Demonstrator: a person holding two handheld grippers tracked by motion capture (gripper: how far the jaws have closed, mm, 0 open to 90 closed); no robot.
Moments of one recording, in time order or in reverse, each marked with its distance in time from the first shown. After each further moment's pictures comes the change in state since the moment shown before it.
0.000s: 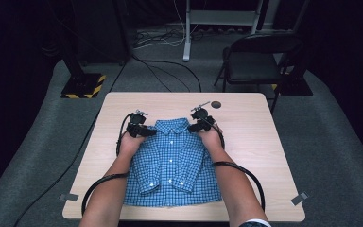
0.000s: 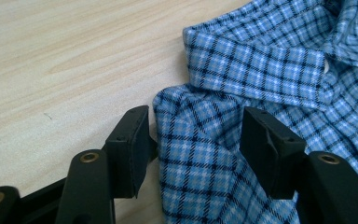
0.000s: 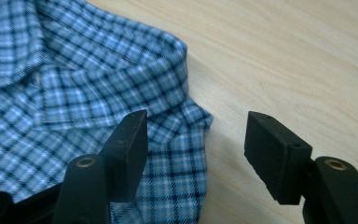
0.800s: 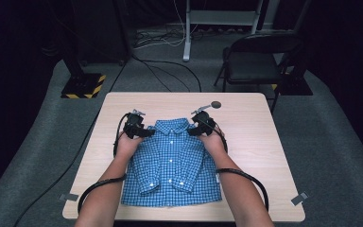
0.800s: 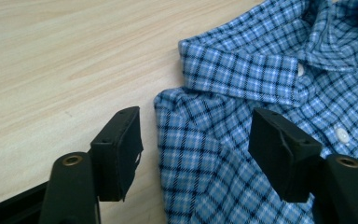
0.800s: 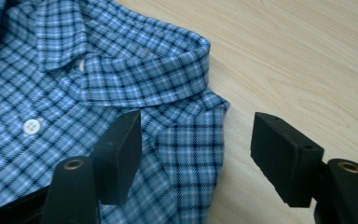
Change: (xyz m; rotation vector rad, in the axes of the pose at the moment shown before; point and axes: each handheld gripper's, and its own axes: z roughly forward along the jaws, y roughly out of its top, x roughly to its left) left arm -0.006 -0.001 -0.020 -0.046 0.024 0.023; right arm 0.011 -0.010 -0.021 -0.060 0.014 -0.054
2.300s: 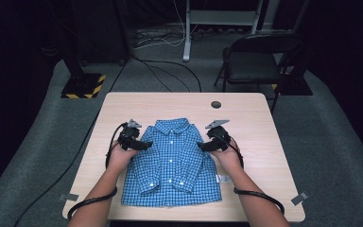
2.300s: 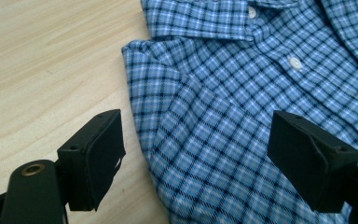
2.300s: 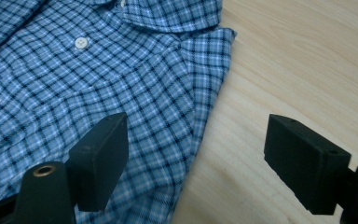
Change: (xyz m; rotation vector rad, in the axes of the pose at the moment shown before) left arm -0.012 -0.036 -0.028 -0.010 -0.037 0.110; right arm -0.003 -0.061 -0.050 -0.065 0.065 -0.059
